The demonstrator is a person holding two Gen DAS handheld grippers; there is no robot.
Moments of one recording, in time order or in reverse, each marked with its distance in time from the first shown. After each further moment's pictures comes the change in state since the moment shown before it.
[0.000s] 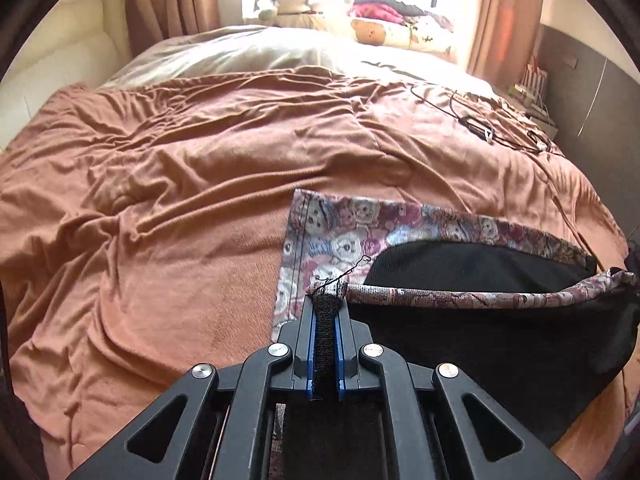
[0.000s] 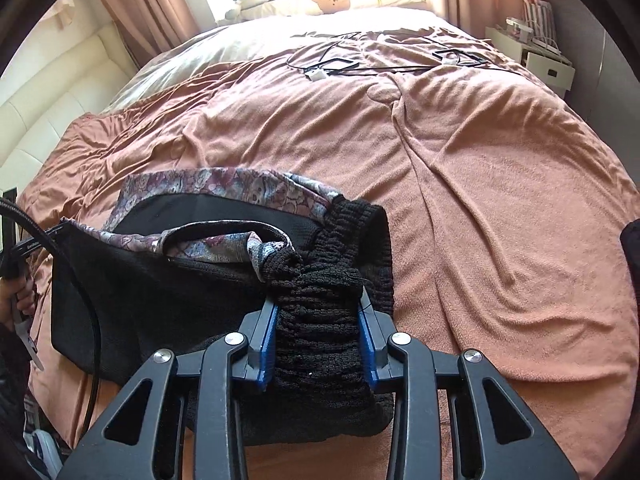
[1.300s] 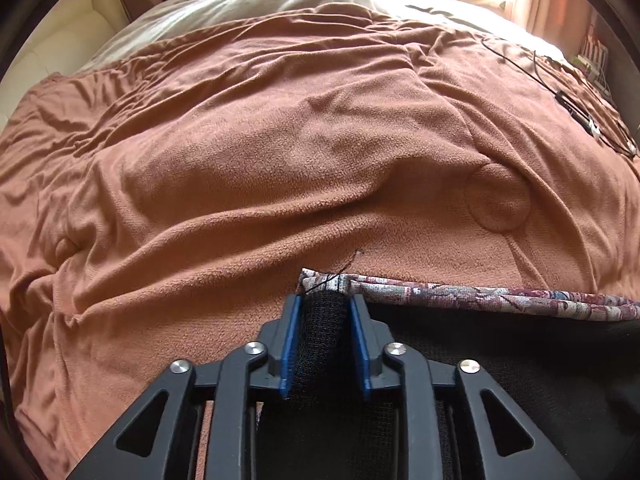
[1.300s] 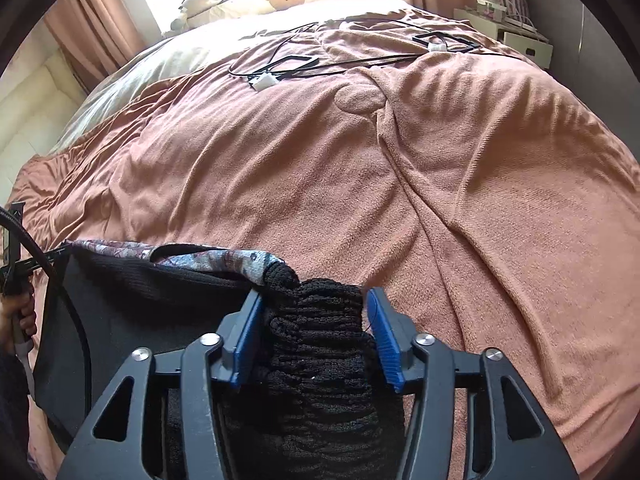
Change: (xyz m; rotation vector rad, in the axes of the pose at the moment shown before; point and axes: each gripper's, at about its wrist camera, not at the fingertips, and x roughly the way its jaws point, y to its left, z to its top) left arm 0.172 0.005 0.082 -0.026 0.189 0.167; right arm 0.125 -0.013 0.074 0.114 0.003 -0.096
